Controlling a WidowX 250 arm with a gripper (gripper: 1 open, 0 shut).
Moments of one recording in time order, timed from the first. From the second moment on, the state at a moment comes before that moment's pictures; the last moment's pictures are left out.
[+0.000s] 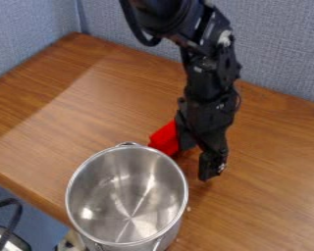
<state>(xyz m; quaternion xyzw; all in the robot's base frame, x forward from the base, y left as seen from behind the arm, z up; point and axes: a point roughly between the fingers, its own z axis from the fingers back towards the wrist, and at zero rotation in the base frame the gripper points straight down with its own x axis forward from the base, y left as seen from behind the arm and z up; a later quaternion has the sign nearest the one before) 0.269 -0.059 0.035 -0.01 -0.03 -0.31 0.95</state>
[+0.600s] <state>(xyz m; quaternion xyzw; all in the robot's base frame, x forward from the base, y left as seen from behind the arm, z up) 0.259 -0.076 0.023 0.00 -0.03 -0.30 0.95</state>
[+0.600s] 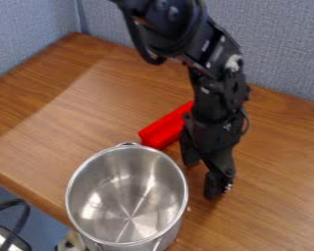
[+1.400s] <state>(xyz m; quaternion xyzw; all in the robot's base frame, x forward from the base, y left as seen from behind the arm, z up) 0.259 -0.072 0.025 0.02 -0.01 -0.28 0.96</state>
